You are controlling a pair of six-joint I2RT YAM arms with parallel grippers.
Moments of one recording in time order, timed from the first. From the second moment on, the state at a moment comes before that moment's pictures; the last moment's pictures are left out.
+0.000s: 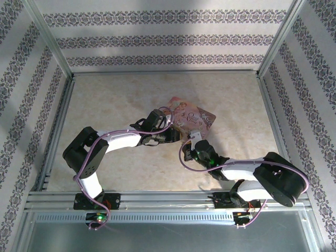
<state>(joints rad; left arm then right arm) -0.69 1.75 0.98 0.01 0.45 -0.76 0.79 1.32 0.24 0.57 0.13 0.39</state>
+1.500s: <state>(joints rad) -0.68 1.74 0.98 0.09 0.38 -0.80 0.68 1.44 0.31 0.71 0.00 0.39</state>
